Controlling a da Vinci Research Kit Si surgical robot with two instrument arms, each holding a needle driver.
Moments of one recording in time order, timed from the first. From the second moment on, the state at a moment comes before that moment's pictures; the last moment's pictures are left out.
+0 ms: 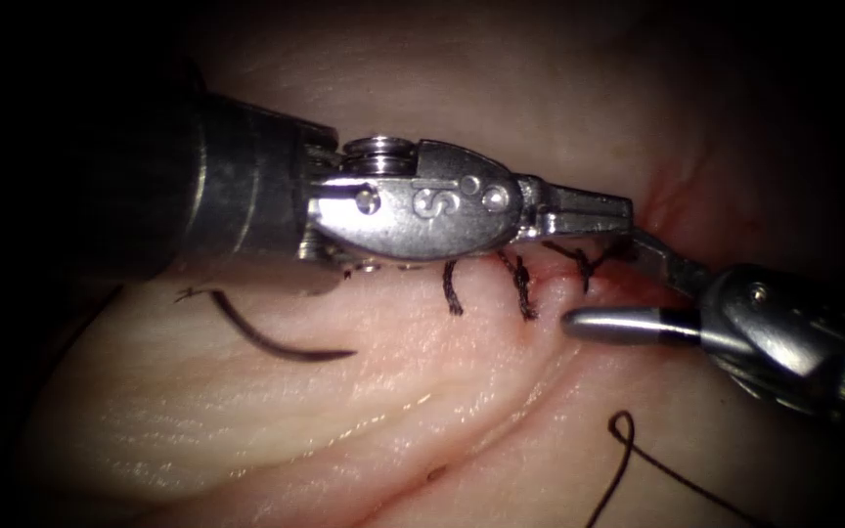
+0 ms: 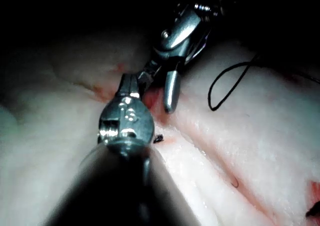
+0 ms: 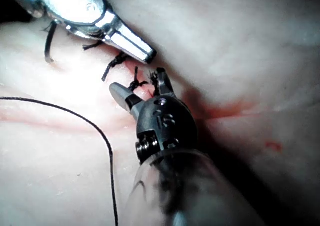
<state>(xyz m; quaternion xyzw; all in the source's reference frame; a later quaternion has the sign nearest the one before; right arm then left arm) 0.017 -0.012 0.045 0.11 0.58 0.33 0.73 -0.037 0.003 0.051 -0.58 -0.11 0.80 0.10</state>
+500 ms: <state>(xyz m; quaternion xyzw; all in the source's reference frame) 0.021 -0.012 0.045 0.11 0.61 0.30 0.72 -0.036 0.003 0.052 -0.60 -0.13 0.79 0.10</state>
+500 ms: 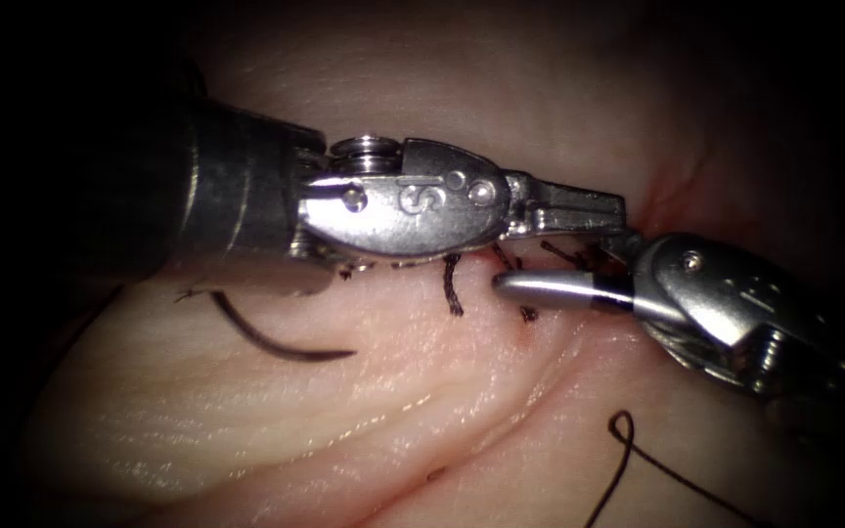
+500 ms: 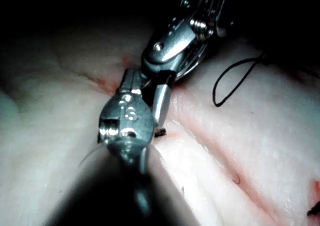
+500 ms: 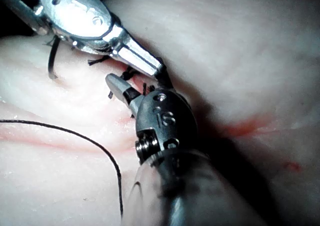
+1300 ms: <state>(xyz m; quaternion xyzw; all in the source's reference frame) 0.022 -0.012 0.046 0.07 0.62 0.27 0.74 -0.036 0.003 0.051 -0.60 -0.13 0.78 0.10</state>
